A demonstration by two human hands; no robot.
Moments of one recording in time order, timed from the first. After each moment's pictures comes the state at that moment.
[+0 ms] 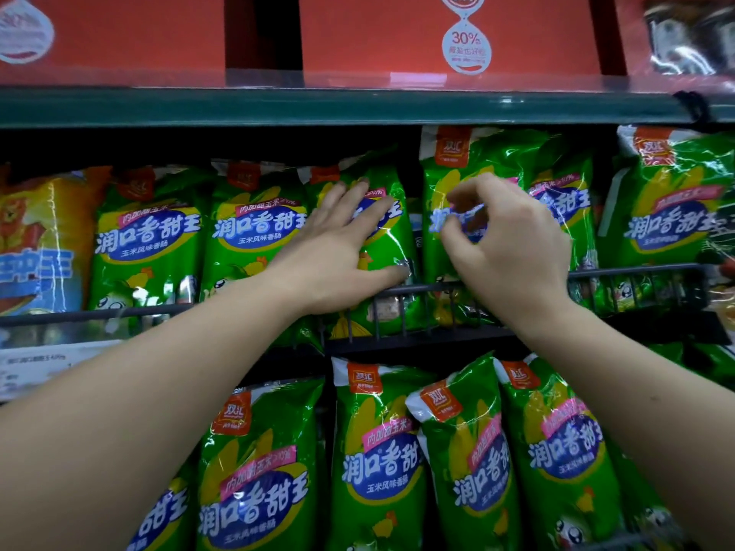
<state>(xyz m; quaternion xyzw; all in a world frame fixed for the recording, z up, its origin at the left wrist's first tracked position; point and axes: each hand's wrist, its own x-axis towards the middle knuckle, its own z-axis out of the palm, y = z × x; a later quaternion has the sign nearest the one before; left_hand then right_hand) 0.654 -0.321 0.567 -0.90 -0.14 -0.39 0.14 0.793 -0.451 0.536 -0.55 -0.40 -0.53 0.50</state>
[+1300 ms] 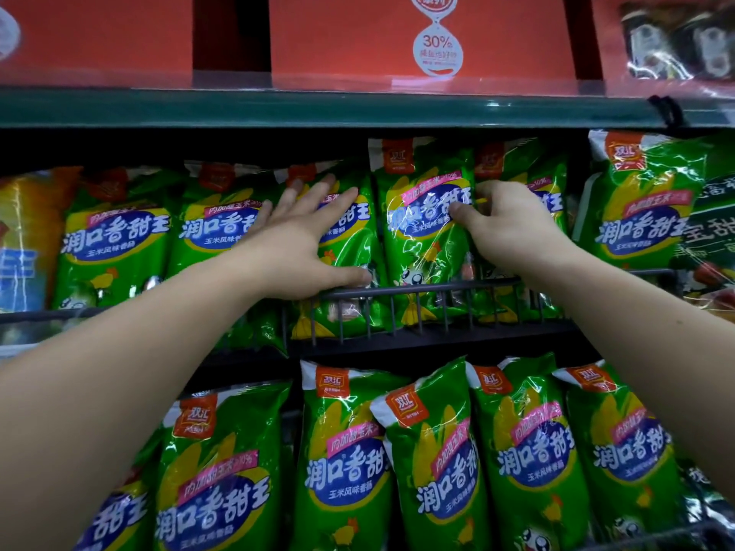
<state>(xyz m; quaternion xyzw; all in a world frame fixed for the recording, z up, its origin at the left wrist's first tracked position) 0.656 -0.322 0.584 -0.90 -0.22 -0.35 0.16 0.850 -0.471 0.578 -0.66 -0.45 -0.30 0.52</state>
